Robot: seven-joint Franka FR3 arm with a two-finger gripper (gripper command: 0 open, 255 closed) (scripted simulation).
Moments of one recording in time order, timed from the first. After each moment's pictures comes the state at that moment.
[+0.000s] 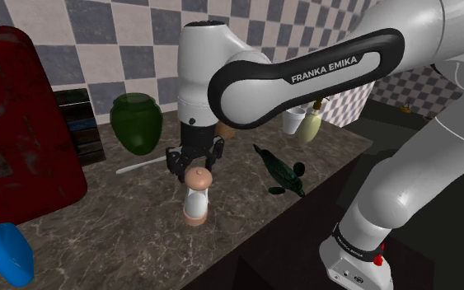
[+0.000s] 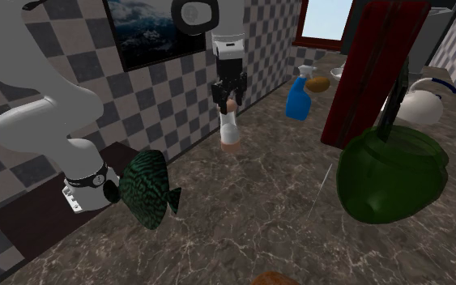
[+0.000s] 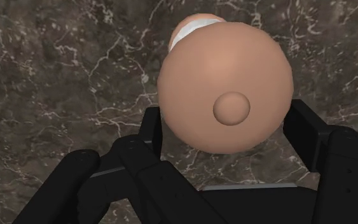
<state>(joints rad) 0.00 -0.25 0.70 -2.18 0.13 2.04 0.80</state>
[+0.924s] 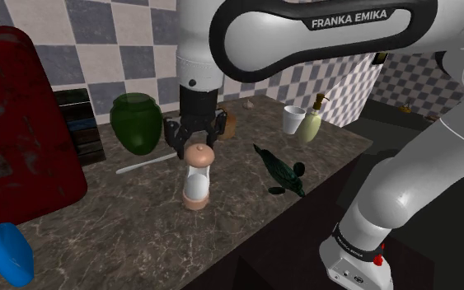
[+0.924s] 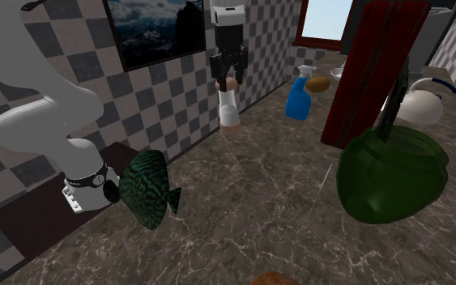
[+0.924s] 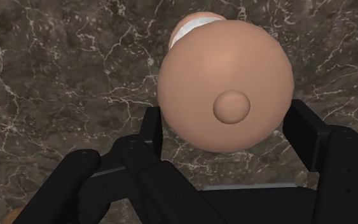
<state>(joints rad) -0.01 -0.28 0.67 -2.02 0.14 1.85 0.79</state>
